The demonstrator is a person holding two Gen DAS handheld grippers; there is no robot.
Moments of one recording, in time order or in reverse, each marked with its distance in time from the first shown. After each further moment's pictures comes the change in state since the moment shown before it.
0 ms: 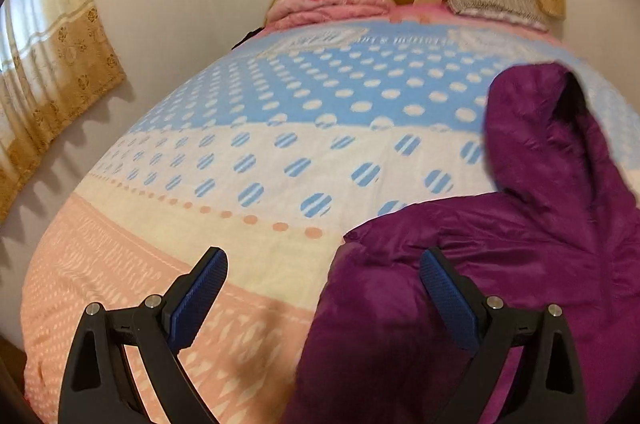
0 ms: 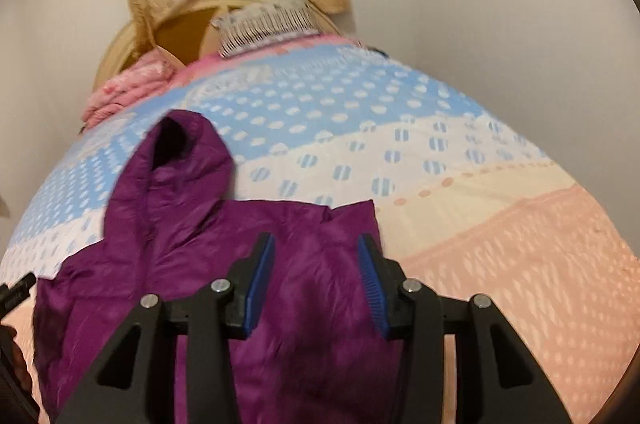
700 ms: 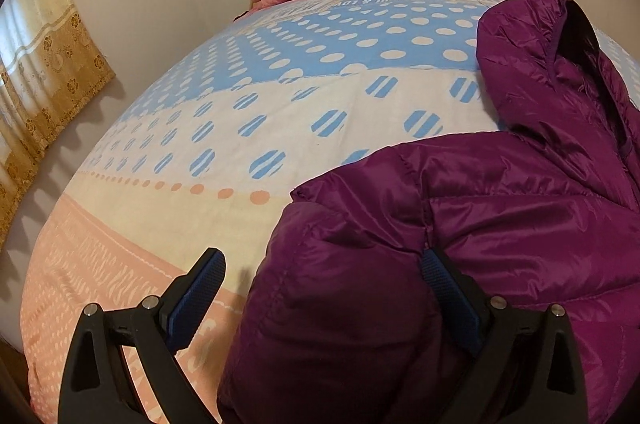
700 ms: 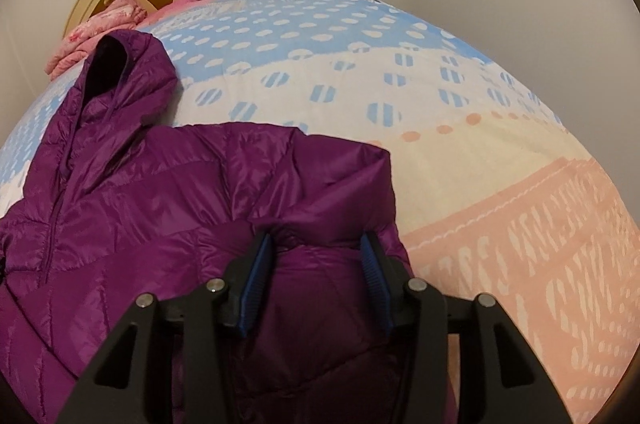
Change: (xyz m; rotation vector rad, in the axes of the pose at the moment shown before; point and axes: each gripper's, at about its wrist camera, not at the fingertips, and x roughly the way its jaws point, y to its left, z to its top) left arm 0.038 -0.034 -0.023 0.072 0.065 0.022; right arm 0.065 -0.009 -0.036 -0.067 0.133 -0.118
